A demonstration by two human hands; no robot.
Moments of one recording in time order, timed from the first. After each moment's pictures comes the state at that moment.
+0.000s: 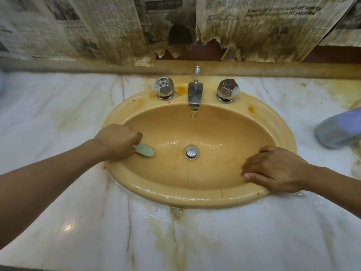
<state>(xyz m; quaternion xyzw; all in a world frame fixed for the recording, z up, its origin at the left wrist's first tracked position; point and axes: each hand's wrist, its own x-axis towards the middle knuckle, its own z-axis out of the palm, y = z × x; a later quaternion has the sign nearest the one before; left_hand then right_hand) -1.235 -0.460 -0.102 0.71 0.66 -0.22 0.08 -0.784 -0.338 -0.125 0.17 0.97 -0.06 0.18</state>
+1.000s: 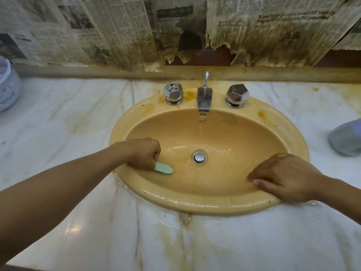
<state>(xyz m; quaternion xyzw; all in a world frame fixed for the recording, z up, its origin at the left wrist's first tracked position) -1.217 -0.442 -0.127 0.64 0.68 -0.22 0.29 -0.788 -0.344 -0.126 0.23 0.96 -0.11 0.14</state>
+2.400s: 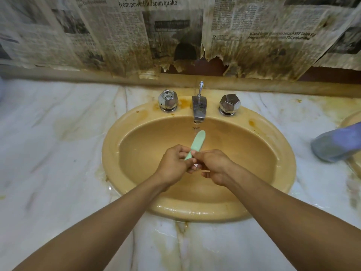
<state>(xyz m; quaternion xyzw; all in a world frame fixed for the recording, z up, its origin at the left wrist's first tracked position) -1.098 -0.448 -0.142 0.34 0.66 0.43 0.52 -0.972 -0.383 -0.118 0.59 0.43 -0.68 -0.08</state>
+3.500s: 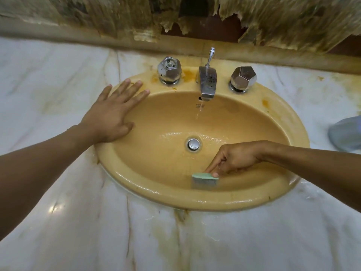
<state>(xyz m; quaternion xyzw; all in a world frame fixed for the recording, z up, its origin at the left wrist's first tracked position) -1.286 -0.441 -0.137 0.73 0.69 -0.02 0.04 -0.913 -0.322 -0.154 0.26 0.73 -0.54 0.33</state>
